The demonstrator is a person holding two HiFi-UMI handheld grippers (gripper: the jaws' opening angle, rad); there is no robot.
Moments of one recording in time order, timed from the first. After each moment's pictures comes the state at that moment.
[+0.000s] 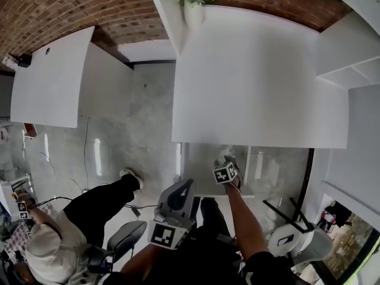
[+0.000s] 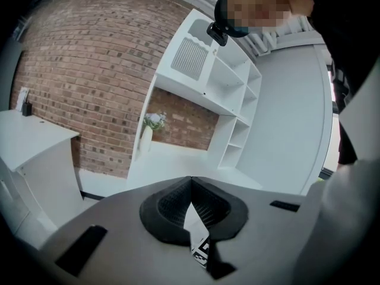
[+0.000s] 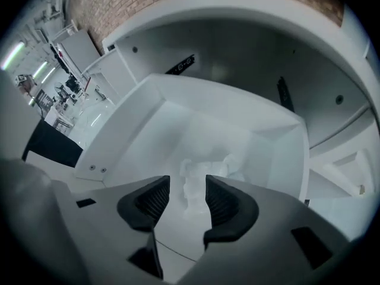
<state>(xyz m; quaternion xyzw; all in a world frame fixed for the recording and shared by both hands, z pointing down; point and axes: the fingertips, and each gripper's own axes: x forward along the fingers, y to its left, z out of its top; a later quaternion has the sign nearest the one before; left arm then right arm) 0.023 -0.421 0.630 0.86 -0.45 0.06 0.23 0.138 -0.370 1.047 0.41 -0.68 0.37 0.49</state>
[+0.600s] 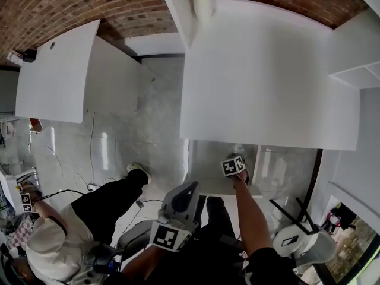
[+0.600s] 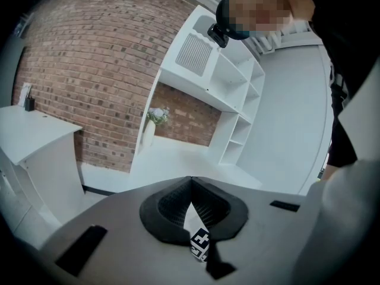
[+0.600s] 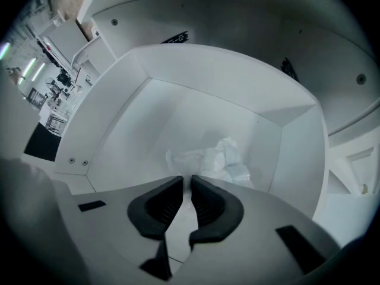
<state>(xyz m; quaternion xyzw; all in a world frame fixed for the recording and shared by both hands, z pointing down) 0.015 -0.413 0.651 0.85 -0.45 0.08 0.25 0.153 -0.370 1.093 0.40 -0.64 0.39 0.53</state>
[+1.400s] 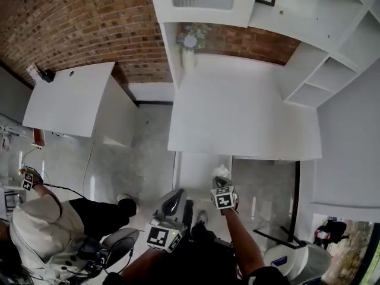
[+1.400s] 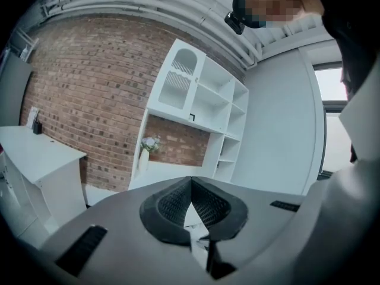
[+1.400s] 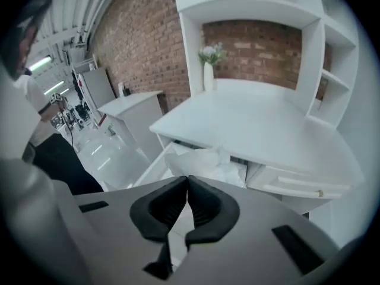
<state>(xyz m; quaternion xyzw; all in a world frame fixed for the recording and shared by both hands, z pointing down) 0.025 -0.292 0.532 0.86 -0.47 0.04 0.17 0.156 -0.324 0.820 0.48 -0.76 0.28 0.34</state>
